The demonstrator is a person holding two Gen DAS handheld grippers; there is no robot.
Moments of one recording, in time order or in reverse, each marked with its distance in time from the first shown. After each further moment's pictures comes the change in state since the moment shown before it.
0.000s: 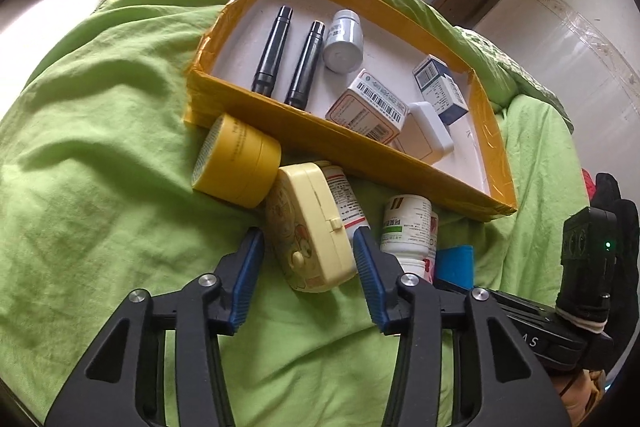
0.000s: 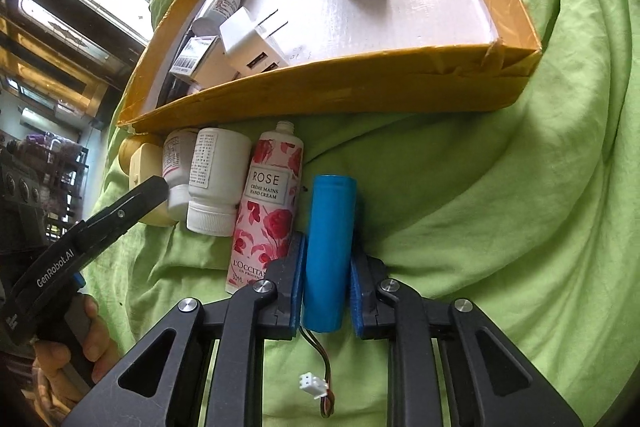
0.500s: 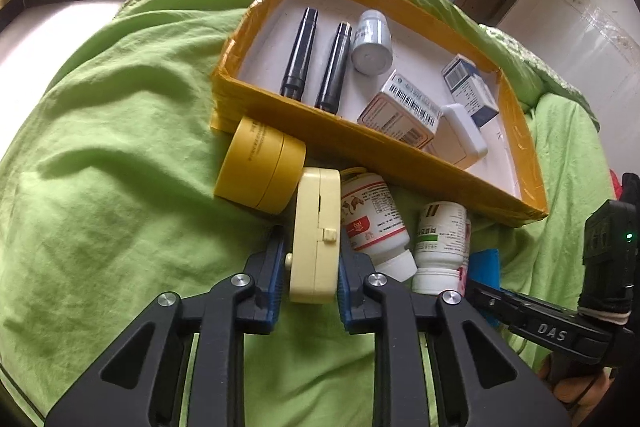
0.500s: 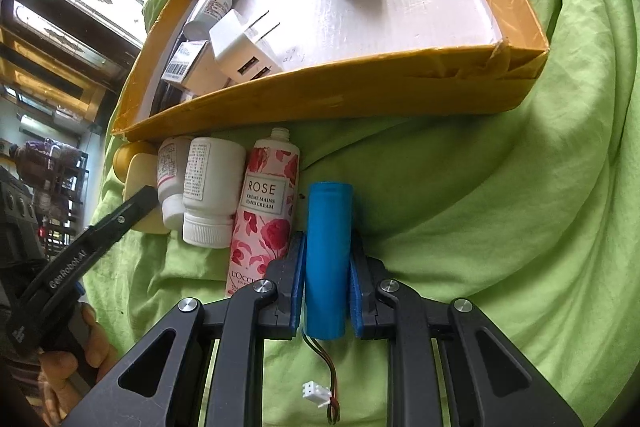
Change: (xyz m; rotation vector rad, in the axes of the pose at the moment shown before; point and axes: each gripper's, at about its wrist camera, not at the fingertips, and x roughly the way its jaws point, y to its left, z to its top) left arm 0.007 0.007 0.002 0.013 -0.011 0.112; right arm 0.014 0.003 0.011 0.039 0.010 0.022
